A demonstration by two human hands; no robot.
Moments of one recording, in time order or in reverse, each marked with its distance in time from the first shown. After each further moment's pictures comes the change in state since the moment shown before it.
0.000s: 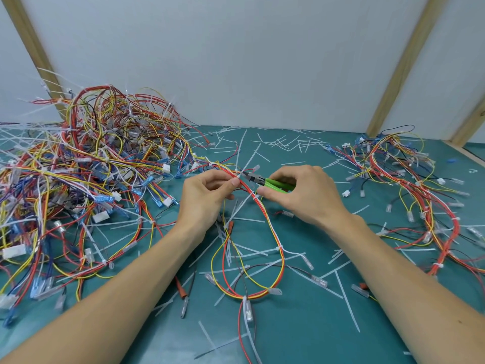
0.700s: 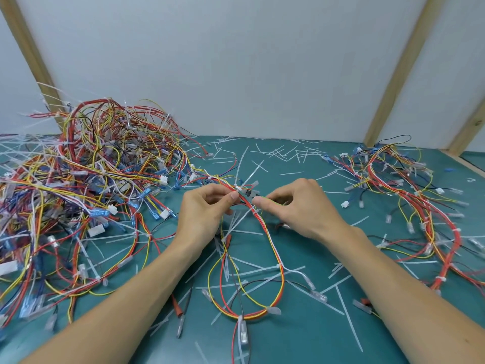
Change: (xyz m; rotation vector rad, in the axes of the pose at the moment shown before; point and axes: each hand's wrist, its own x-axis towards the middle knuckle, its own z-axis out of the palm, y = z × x) left_hand 0.005 -0.010 -0.001 0.070 -0.034 0.037; right_hand -0.001 -0.002 0.000 0.183 -0.142 0.006
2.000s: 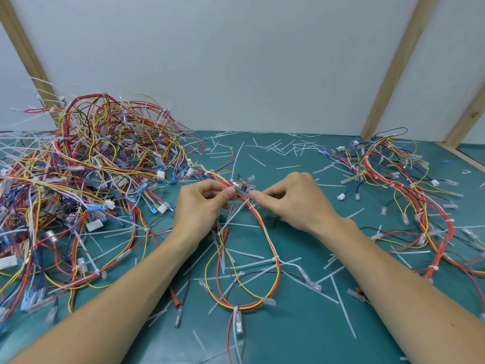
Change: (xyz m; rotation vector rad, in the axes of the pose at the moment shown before) left_hand -0.001 -0.002 -0.002 0.042 -0.004 -0.019; right_hand -0.001 -0.005 0.004 -0.045 0.024 -0.023
